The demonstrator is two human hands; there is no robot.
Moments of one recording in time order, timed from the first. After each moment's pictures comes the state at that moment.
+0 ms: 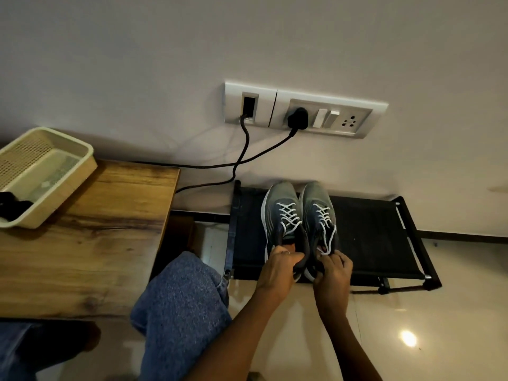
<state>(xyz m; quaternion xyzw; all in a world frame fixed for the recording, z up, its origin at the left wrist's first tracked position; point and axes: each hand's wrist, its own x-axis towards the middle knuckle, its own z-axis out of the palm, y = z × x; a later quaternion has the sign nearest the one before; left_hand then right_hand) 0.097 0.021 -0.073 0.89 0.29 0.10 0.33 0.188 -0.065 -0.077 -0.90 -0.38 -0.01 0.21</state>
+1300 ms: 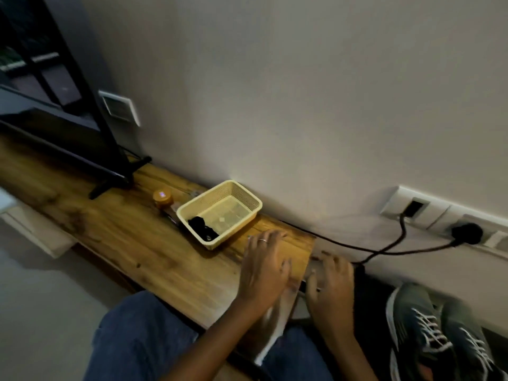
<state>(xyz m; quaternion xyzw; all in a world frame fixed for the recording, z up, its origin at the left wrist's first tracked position) -0.162 0.154 0.058 0.76 0.56 0.30 0.15 -0.032 0.116 0.038 -0.69 -0.60 -0.01 0.40</state>
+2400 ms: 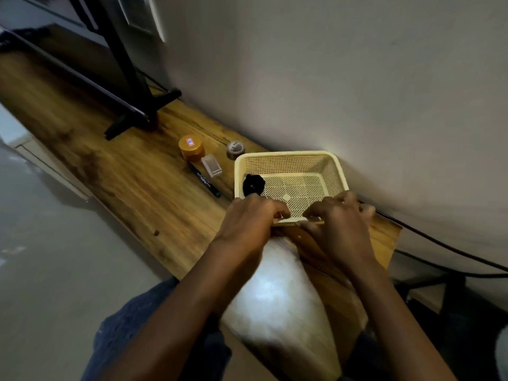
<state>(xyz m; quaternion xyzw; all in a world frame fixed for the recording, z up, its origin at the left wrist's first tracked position) -0.273 0.256 0.028 0.76 0.62 0.09 0.18 -0.106 0.268 -0.004 -0.63 -0.76 0.08 0.13</state>
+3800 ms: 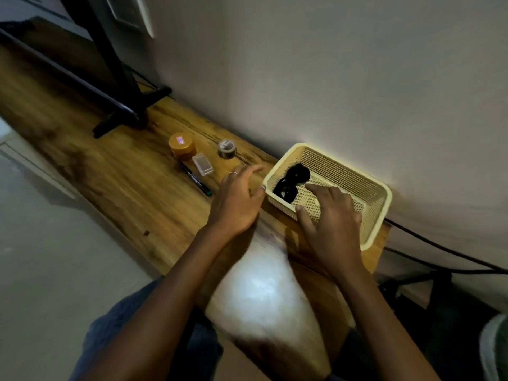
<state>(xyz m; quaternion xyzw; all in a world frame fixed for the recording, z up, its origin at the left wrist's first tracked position) -0.275 0.288 0.008 0.64 0.66 0.27 0.29 -0.106 0.261 -0.005 -0.66 -0.70 0.12 0.24</state>
